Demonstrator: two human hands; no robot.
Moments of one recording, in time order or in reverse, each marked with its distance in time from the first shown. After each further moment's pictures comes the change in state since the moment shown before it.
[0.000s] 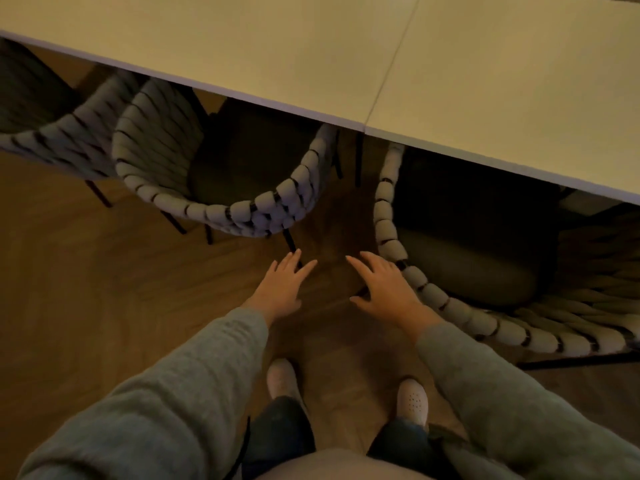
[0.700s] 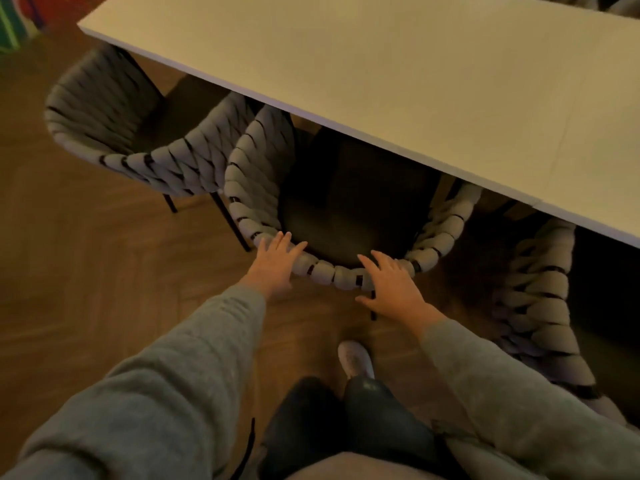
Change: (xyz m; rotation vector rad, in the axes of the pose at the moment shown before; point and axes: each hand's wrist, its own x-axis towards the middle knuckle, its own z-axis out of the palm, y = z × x) left_hand 0.041 -0.342 -0.077 0.072 0.008 -0.195; right_hand 0.268 -0.210 -0.004 -0.040 -0.083 -0.017
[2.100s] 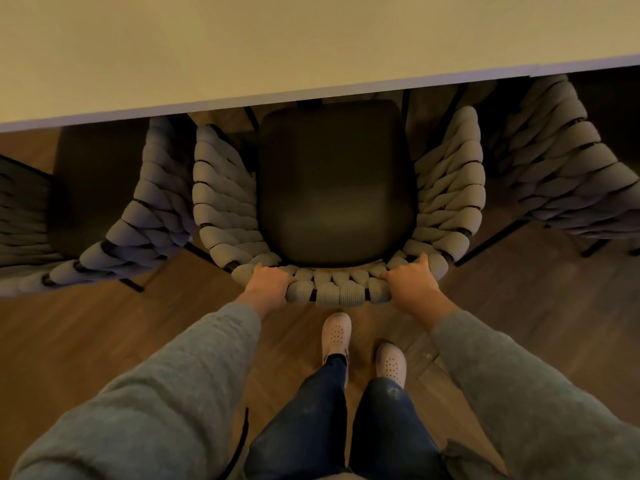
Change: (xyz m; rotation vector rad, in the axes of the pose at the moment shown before) left_hand 0.068 -0.165 0.028 0.368 -0.148 0.508; right_hand 0.049 -0.162 0.057 -0.126 -0.249 0.516
